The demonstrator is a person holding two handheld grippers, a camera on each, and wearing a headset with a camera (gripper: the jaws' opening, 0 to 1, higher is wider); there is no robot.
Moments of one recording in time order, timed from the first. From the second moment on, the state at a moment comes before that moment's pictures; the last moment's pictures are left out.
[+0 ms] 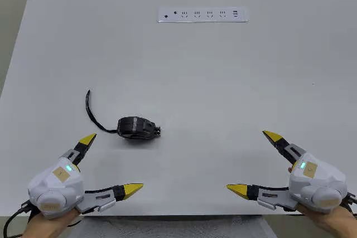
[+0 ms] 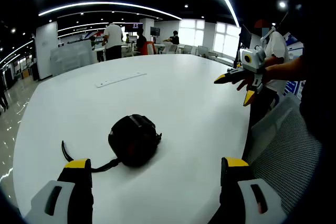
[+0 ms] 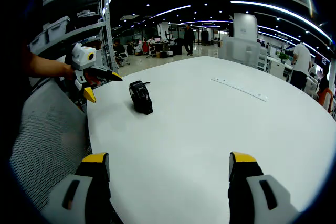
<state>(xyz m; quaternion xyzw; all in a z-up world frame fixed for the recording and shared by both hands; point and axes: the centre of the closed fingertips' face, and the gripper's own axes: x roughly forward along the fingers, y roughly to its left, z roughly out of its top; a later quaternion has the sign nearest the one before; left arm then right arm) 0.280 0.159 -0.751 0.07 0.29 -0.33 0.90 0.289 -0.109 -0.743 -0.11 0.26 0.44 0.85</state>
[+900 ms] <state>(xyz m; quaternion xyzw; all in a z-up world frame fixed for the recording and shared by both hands) 0.283 0.157 -0.751 0.08 0.29 -0.34 0.89 0.288 -0.109 -0.747 -0.13 0.27 0.45 0.84</state>
